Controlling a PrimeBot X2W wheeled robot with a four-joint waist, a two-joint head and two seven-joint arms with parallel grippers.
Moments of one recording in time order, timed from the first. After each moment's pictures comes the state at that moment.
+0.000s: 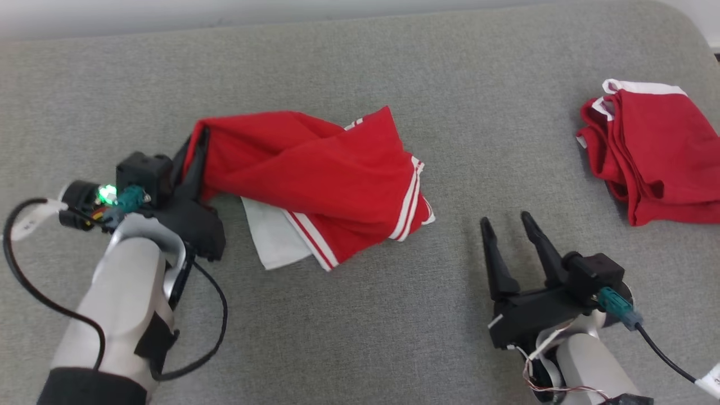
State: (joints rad) left arm -0.88 0.14 -0.24 0.72 -0.09 -0.03 -0.26; right arm -0.37 -0.13 0.31 0.36 0.23 0.13 -0.26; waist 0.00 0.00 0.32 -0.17
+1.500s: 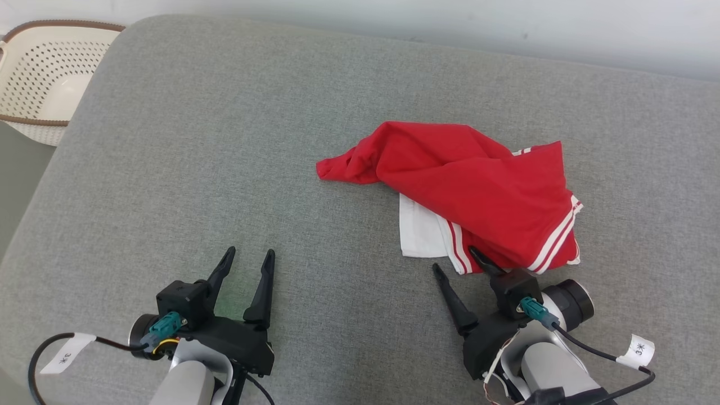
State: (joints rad) left arm -0.49 0.05 -0.23 0.52 -0.26 -0.04 -0.26; right arm -0.47 -0.16 0.54 0.63 0.07 0.13 -0.26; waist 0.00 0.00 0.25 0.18
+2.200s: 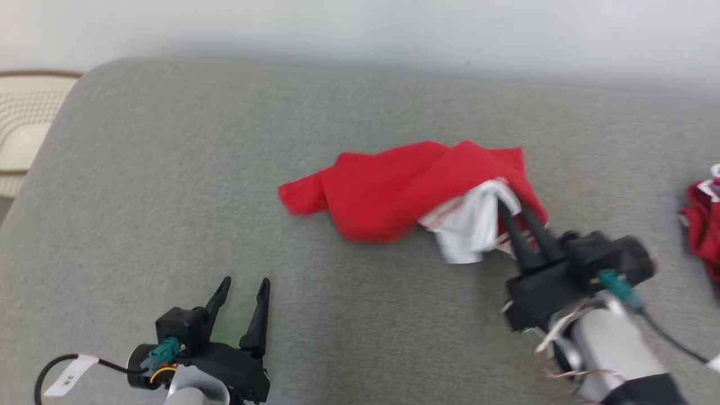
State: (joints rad) left arm -0.43 0.05 -0.22 0.54 -0.25 -0.04 -0.26; right arm -0.44 -0.22 0.43 0.34 0.10 0.13 -0.26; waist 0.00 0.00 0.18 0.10
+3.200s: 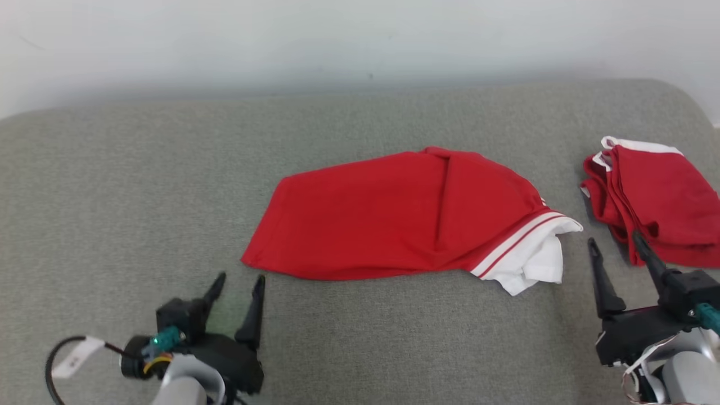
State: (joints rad) left arm -0.47 0.05 -0.20 0.62 -0.21 -0.04 -0.26; right arm -0.30 -0.39 0.23 0.38 0.20 0.13 -0.26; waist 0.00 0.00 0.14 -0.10
